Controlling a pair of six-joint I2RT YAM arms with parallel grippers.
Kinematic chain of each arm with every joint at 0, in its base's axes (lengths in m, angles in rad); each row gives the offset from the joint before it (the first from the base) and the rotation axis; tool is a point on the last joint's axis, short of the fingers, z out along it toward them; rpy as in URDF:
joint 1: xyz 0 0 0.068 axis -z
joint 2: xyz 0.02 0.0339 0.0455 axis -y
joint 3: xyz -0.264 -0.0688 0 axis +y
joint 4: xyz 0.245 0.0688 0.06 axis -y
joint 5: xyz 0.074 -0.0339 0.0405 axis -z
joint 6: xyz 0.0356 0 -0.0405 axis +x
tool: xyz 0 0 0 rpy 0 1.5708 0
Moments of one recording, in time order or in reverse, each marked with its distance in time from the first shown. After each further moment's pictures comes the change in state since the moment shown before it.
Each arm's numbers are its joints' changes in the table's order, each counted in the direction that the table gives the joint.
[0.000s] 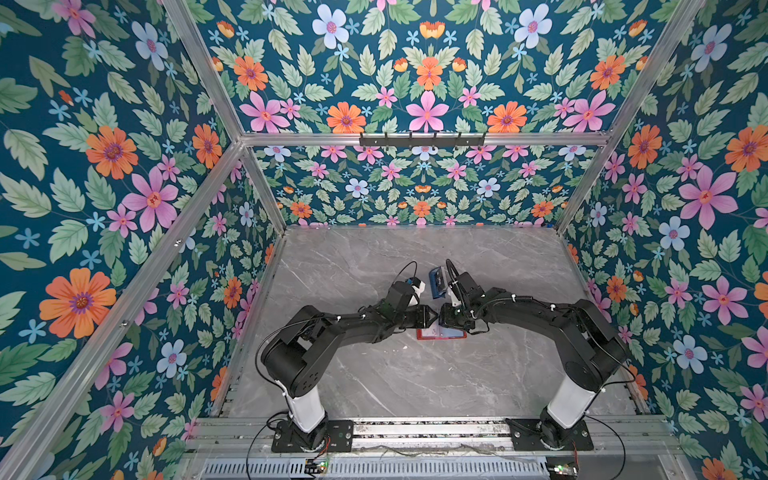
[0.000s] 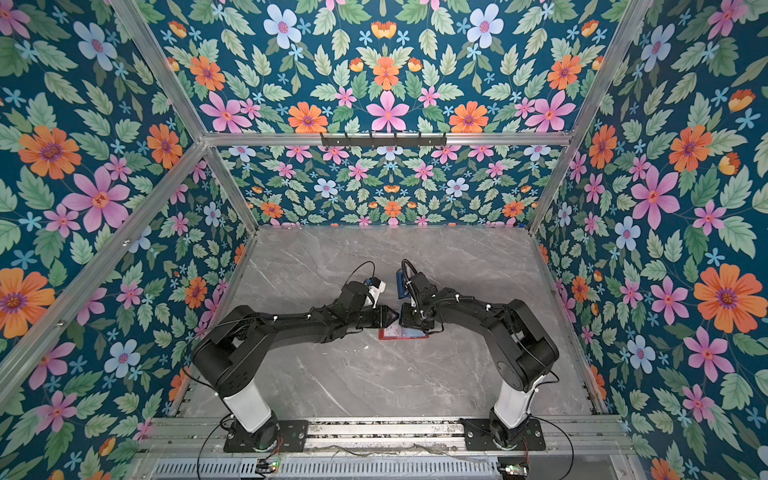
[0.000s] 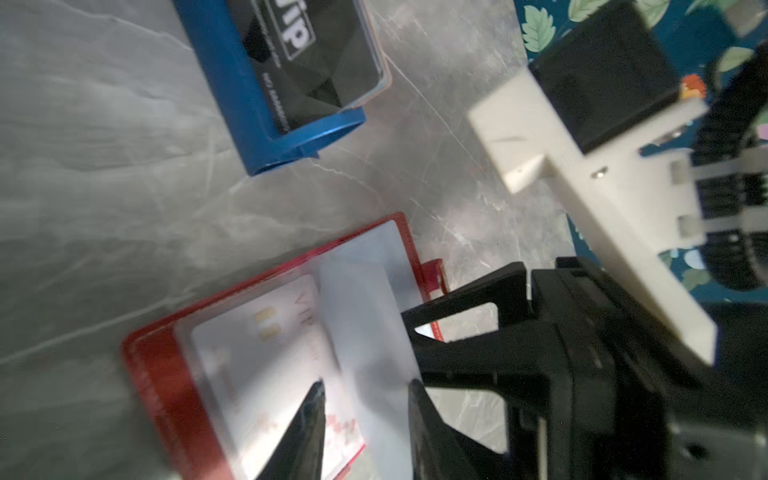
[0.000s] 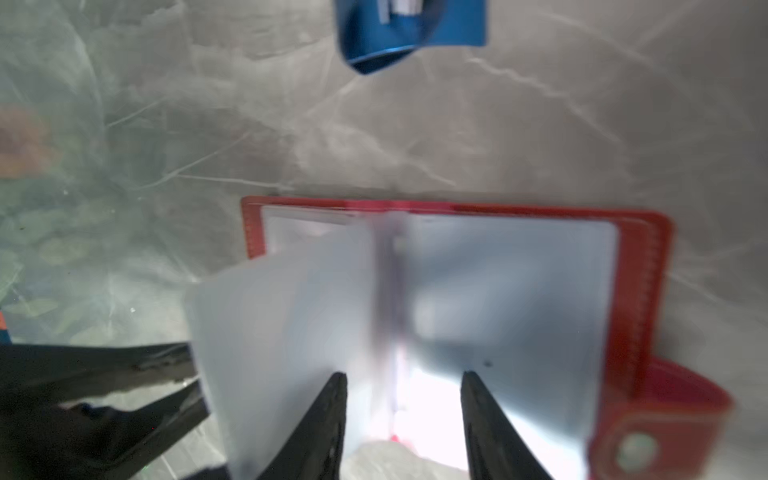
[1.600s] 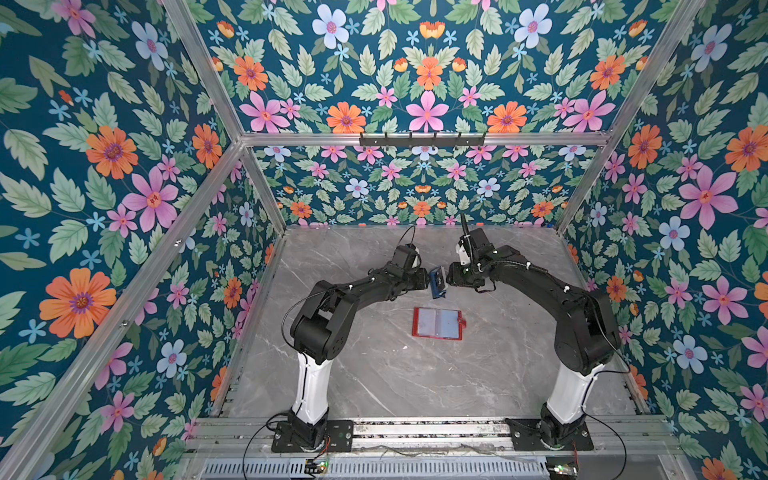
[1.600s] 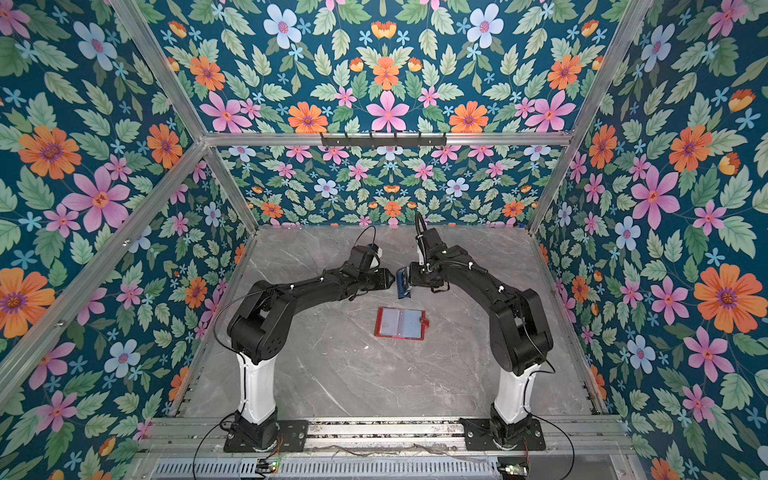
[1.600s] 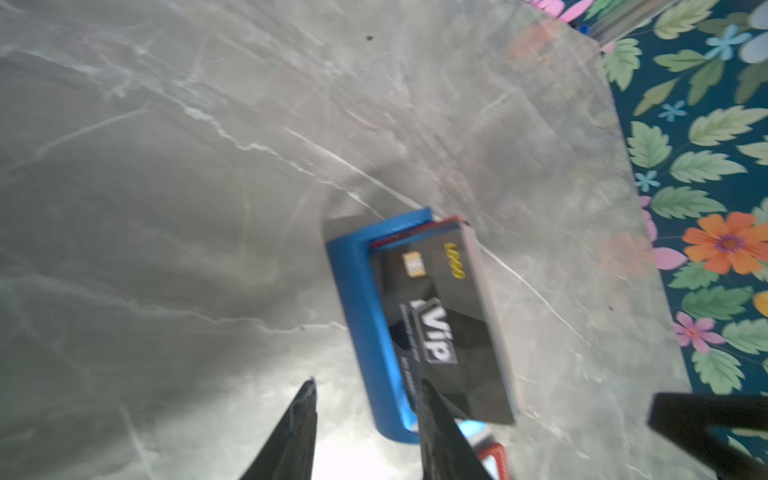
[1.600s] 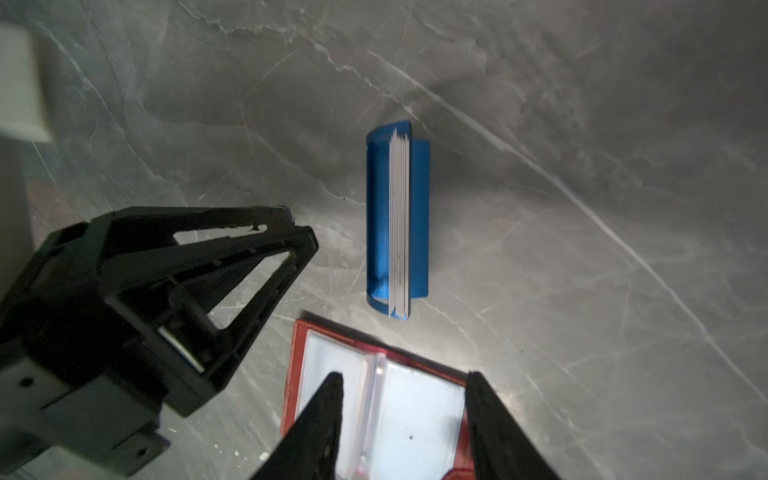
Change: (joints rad) left arm -0.139 -0.327 -0.544 -0.292 -0.098 0.094; right arm 0.170 -0.118 -0.491 -0.318 0.063 -0.250
